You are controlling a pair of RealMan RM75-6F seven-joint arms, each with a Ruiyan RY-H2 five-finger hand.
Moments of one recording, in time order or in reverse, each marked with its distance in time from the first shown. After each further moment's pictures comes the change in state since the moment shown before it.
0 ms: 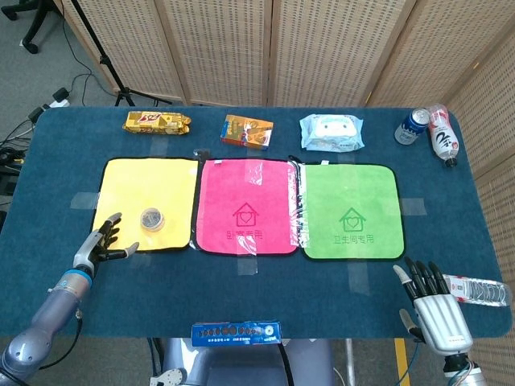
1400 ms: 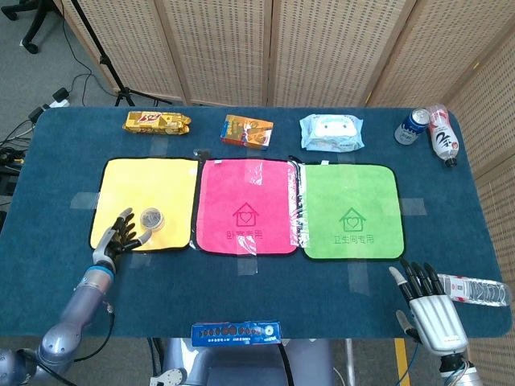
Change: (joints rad) left arm 0.016 -0.199 -0.079 0.072 -0.021 0.100 -0.138; right arm 0.005 -0.016 -0.010 0.007 -0.008 -0.001 -0.009
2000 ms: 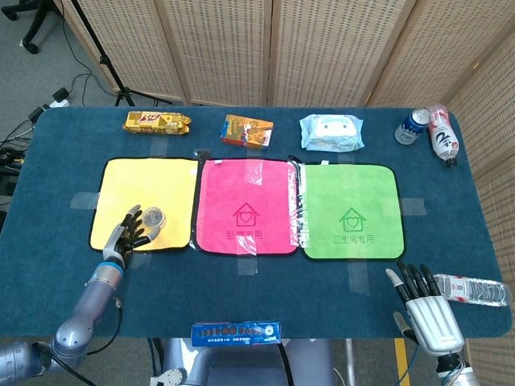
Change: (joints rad) left arm -0.033 -0.070 -0.019 0.051 -0.016 0.013 0.043; right arm 0.005 -0.014 -0.007 0.011 0.004 -0.018 -0.010
